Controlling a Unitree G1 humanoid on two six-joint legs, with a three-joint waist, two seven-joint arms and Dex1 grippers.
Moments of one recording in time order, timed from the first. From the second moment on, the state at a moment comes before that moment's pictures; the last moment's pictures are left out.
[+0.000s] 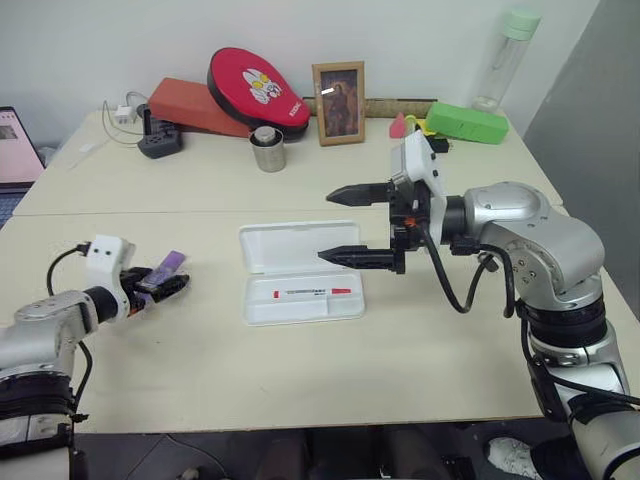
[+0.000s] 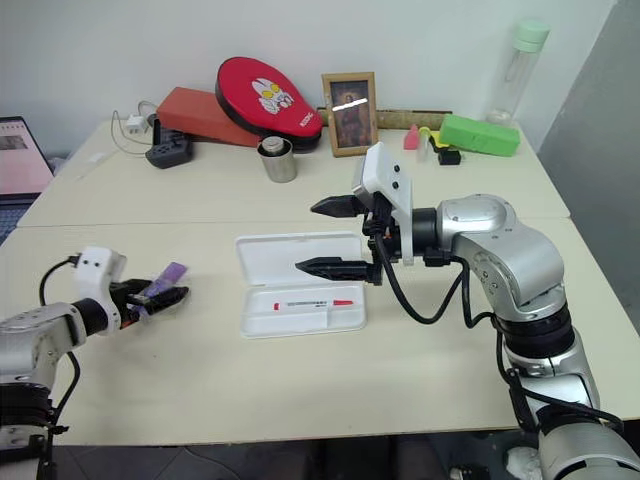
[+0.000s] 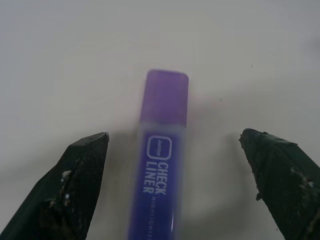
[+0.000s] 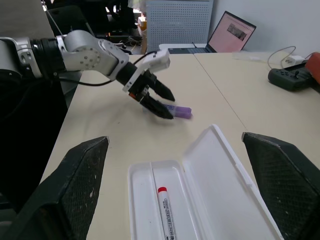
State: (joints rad) left arm -0.35 0.85 0.23 0.47 -0.34 0.50 -0.76; right arm -0.84 -0.47 0.14 -0.33 0.50 0.84 0.99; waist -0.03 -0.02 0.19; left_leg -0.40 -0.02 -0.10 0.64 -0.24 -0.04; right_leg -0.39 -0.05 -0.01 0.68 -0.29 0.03
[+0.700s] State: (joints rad) left arm -0.39 0.85 0.21 0.55 -0.27 0.46 -0.82; right arm -0.83 -0.51 0.14 -0.35 0.54 0.84 0.94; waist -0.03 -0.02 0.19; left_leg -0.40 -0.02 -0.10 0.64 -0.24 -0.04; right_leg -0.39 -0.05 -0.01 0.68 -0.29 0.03
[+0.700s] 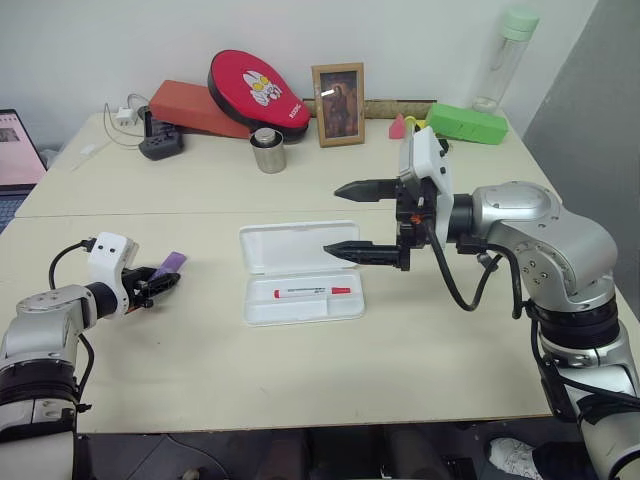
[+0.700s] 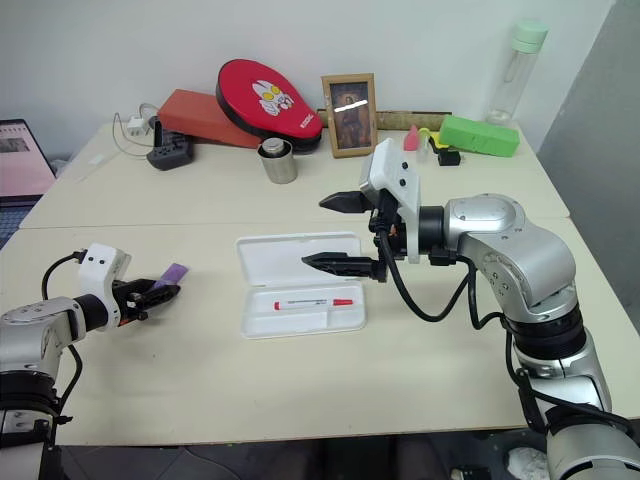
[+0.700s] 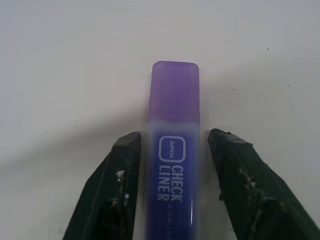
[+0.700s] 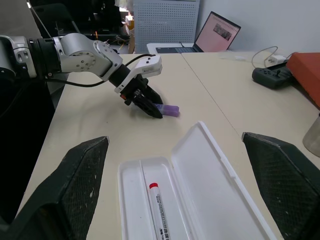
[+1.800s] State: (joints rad) left arm -0.49 0.85 -0.23 -0.09 -0.28 0.52 -1.21; right arm -0.58 -0.70 0.02 -0.53 0.65 0.85 0.89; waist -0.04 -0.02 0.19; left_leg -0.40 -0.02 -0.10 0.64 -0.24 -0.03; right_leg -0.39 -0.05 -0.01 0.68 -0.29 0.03
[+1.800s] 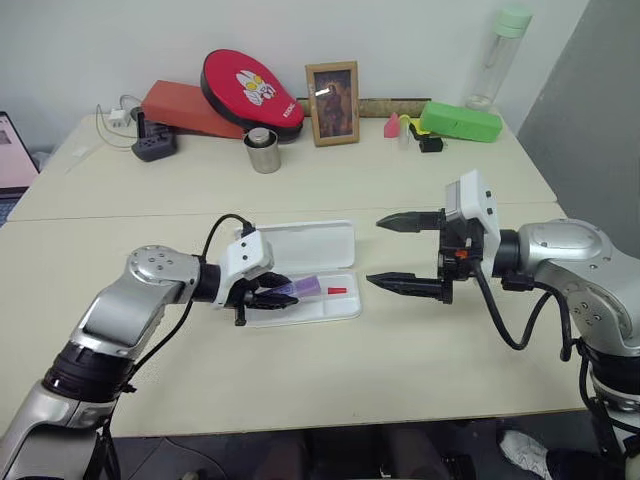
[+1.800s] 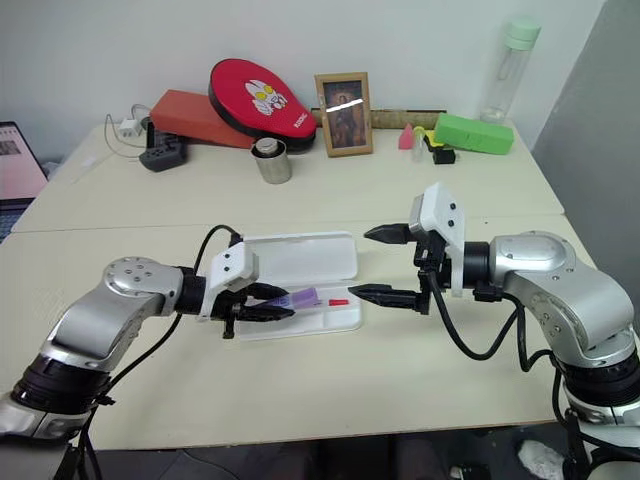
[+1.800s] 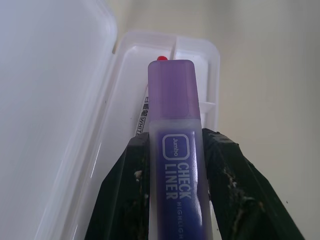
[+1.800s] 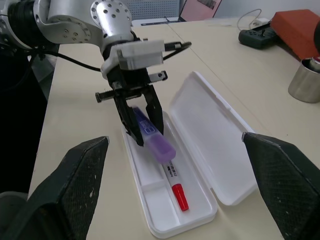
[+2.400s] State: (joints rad) left arm -0.54 0.86 -0.28 0.05 -0.18 0.39 -1.35; right arm -0.54 -0.71 -0.02 -0.59 0.71 0.89 0.76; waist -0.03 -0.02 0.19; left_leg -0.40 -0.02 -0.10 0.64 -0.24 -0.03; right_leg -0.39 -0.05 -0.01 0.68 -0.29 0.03
